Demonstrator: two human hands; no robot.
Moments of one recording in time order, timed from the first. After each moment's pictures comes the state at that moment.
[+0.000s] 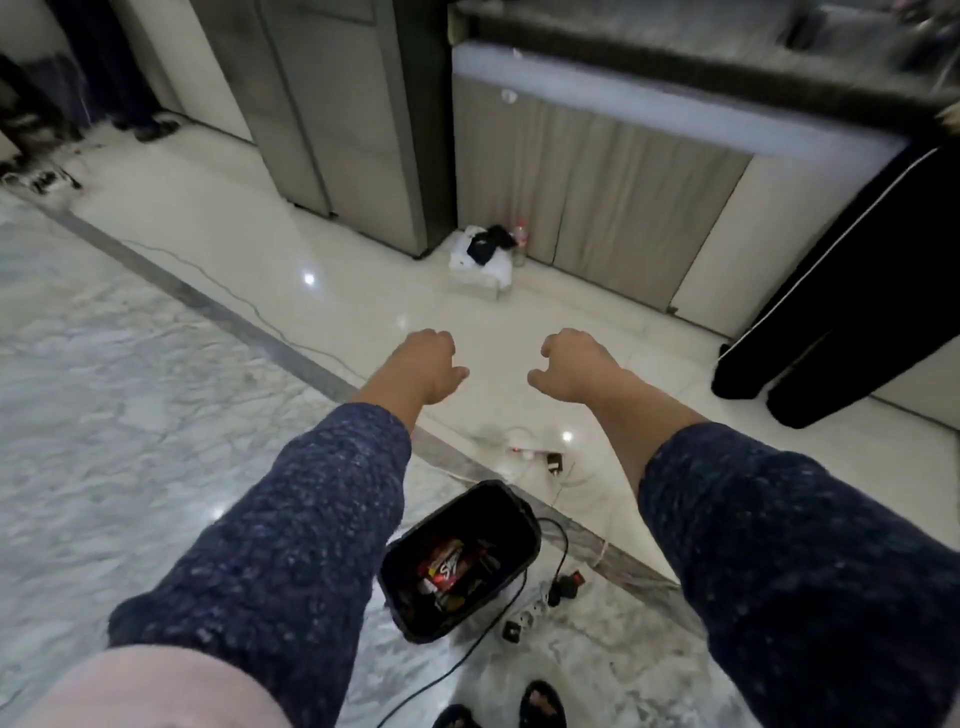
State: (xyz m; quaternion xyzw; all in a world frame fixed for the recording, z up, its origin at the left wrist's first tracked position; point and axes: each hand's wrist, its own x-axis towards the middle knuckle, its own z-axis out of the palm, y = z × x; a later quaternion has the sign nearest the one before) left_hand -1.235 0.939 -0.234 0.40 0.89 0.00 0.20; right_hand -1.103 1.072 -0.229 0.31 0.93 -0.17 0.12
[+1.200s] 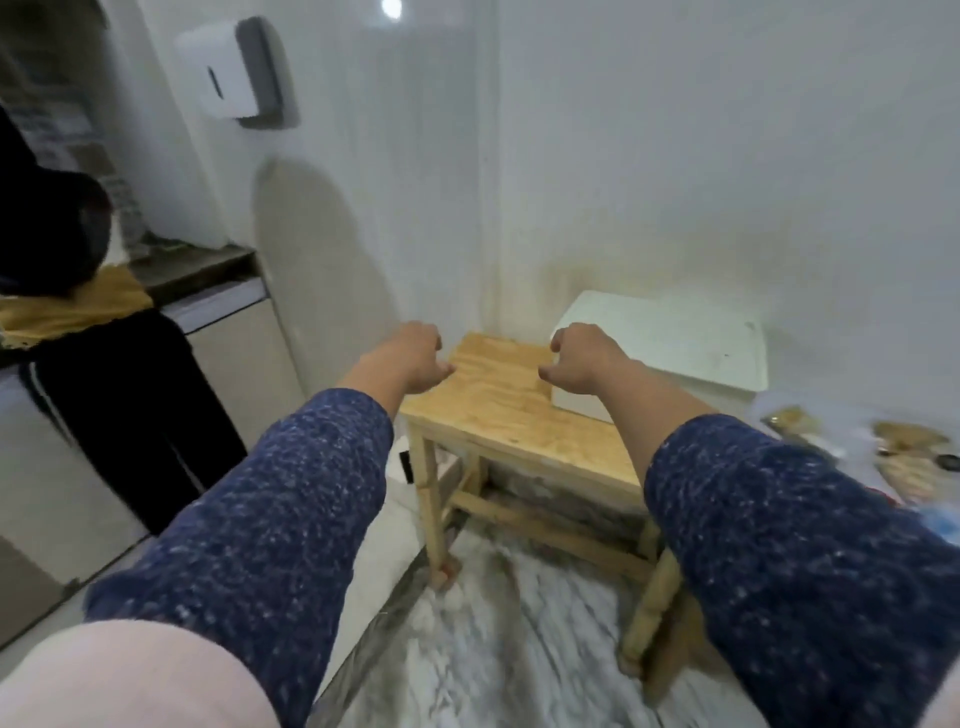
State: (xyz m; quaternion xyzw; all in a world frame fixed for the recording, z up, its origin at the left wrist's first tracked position) left_hand -0.675 0.971 -0.039 0.94 0.33 0.00 0.06; right_hand -0.544 0.805 -0.036 0.90 0.42 -0.06 -0.11
